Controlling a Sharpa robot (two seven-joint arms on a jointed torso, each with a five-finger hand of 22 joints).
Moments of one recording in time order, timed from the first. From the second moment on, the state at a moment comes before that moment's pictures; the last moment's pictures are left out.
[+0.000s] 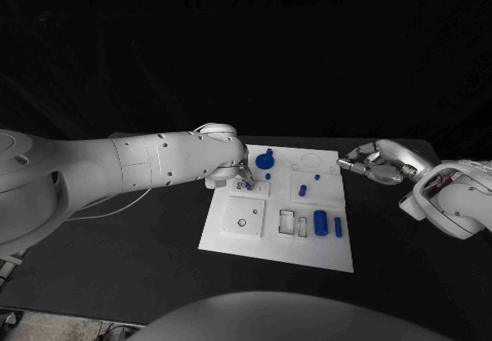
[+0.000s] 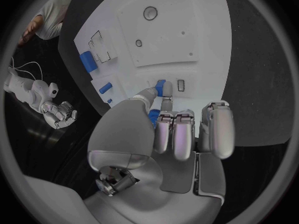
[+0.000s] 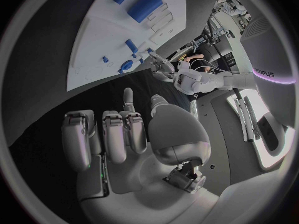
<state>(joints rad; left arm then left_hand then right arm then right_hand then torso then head) 1.30 -0.50 -0.22 1.23 -1.04 0.10 -0.70 1.30 -0.04 0.26 0.11 0.33 1.12 0.04 0.22 0.51 1.47 -0.03 1.57 1.31 1.47 -0.08 1.57 1.31 0.02 1.47 0.03 1.42 1.31 1.27 -0.99 -0.24 1.54 -1.12 -0.37 0.15 1.02 0.11 -0.07 0.29 0.31 0.86 0.09 0.34 0.80 1.46 0.02 1.57 1.31 1.47 -0.03 1.57 1.31 0.01 1.46 0.08 1.52 1.31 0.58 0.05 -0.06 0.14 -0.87</state>
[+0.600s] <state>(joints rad) 1.30 -0.49 -0.22 1.23 -1.03 0.08 -0.70 1.30 -0.03 0.27 0.11 0.33 1.12 0.04 0.22 0.52 1.47 -0.03 1.57 1.31 1.47 -0.08 1.57 1.31 0.02 1.47 0.03 1.42 1.31 1.27 -0.99 -0.24 1.54 -1.12 -0.37 0.14 1.02 0.11 -0.08 0.29 0.31 0.86 0.09 0.34 0.80 1.46 0.02 1.57 1.31 1.47 -0.03 1.57 1.31 0.01 1.46 0.08 1.52 1.31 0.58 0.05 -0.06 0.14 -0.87</state>
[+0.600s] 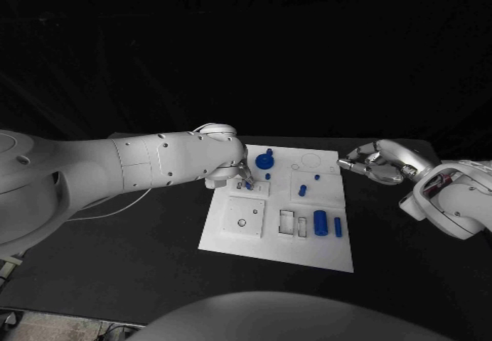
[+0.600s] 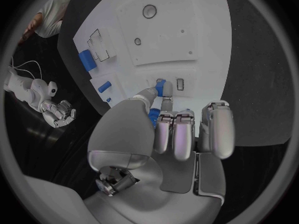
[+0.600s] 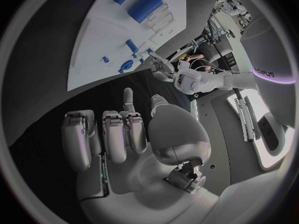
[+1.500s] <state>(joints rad) 1.30 -0.49 -0.22 1.24 -1.03 0.07 -0.70 1.30 -0.03 0.27 0.11 0.33 1.12 0.04 0.22 0.52 1.47 -0.03 1.57 1.31 1.47 -0.08 1.57 1.31 0.02 1.47 0.03 1.42 1.31 1.27 -0.99 -0.24 1.54 -1.12 -0.37 0.14 1.03 0.11 -0.08 0.29 0.31 0.86 0.09 0.33 0.80 1.46 0.02 1.57 1.31 1.47 -0.03 1.57 1.31 0.01 1.46 0.08 1.52 1.31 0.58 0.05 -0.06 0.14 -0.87</state>
